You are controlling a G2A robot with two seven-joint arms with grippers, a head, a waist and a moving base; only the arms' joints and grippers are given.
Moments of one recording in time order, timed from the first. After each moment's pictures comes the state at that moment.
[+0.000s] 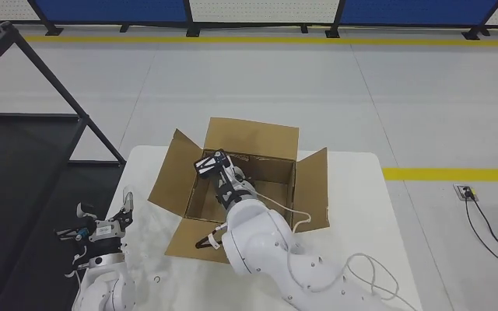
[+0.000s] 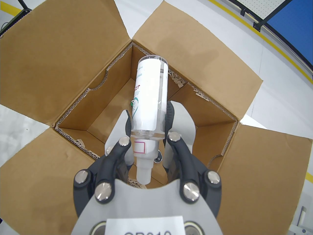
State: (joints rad) left arm 1.33 -1.32 -1.69 -1.53 1.26 0.09 0.39; right arm -0.51 -1.55 0.65 -1.60 -1.46 0.44 1.12
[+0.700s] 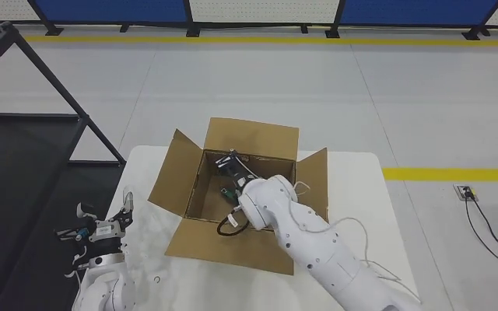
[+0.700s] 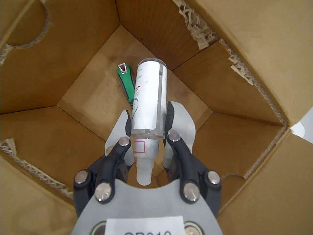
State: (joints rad) left arm 1.33 -1.32 -1.69 -1.53 1.26 0.09 0.39; right arm -0.38 -1.61 0.74 -1.11 -1.20 0.18 1.13
